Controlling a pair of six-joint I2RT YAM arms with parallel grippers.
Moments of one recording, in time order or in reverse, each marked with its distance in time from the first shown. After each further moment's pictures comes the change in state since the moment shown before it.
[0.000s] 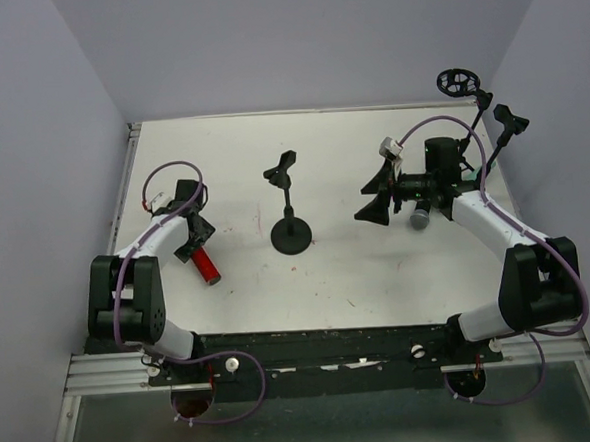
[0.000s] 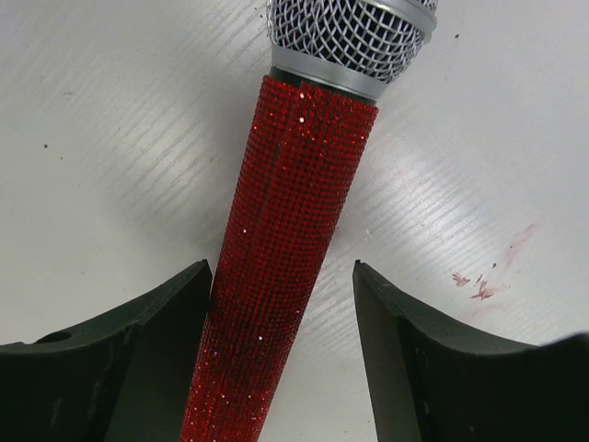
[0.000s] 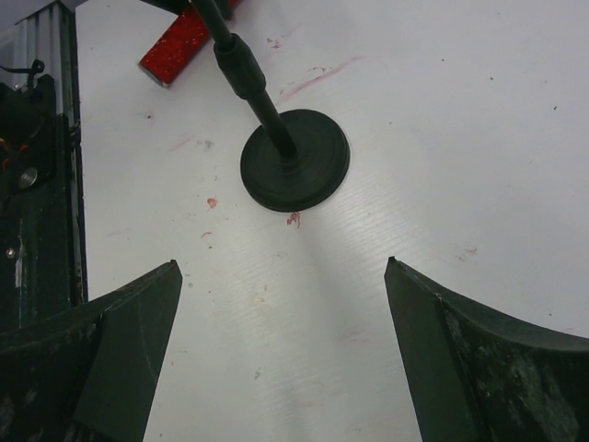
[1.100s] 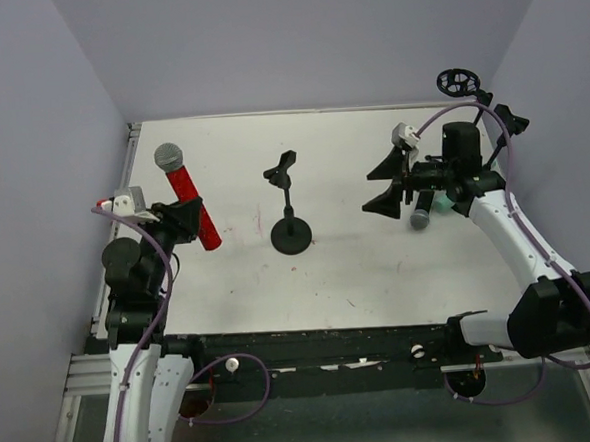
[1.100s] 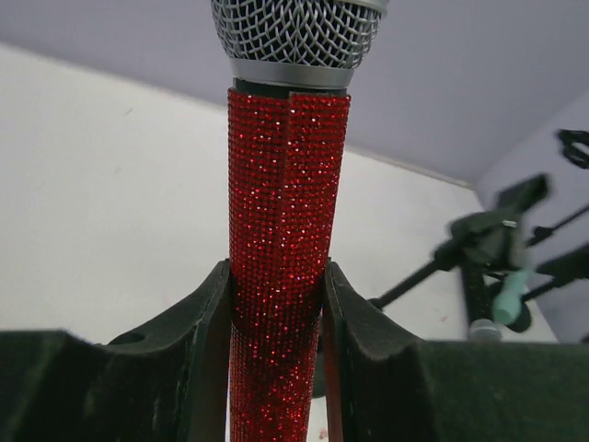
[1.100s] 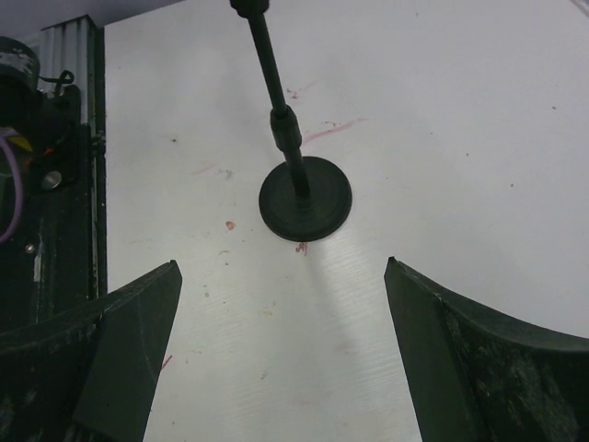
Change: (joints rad) left arm 0.056 -0.946 -0.182 0.344 0.463 0.393; right arm -0.014 -0.135 0.125 -0.193 -0.028 -0.087
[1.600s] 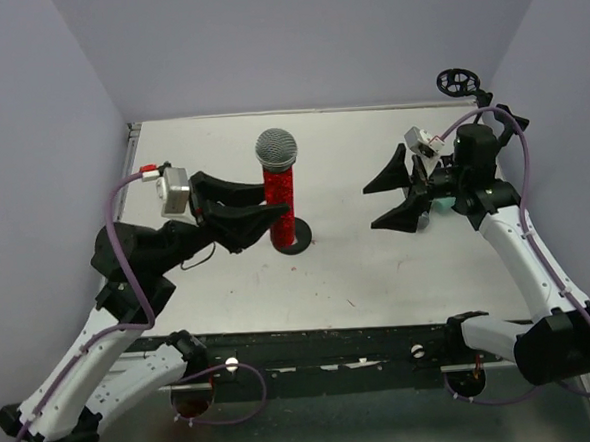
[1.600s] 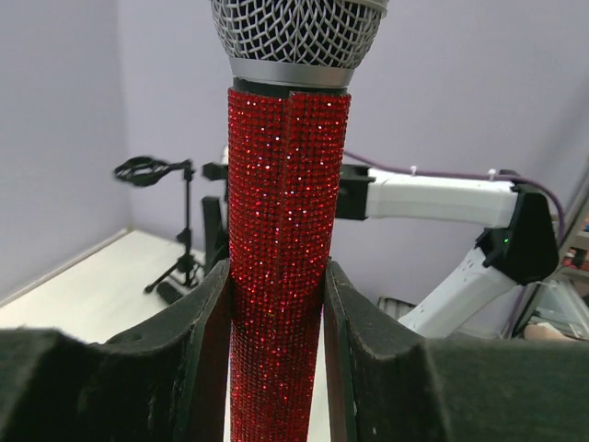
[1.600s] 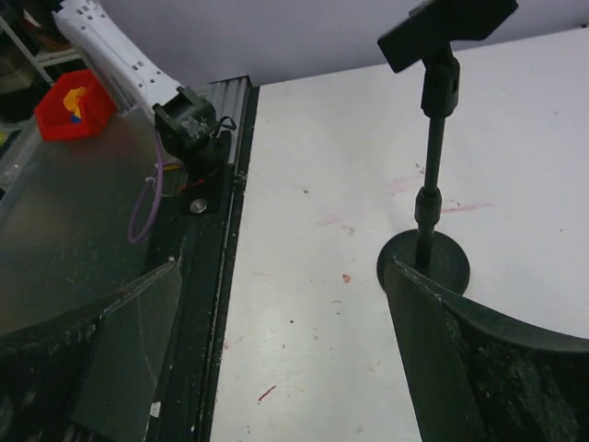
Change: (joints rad) left arm -0.554 0.120 0.323 0.332 0.416 0.103; right arm 0.007 -0.129 -0.006 0.000 -0.318 0.152
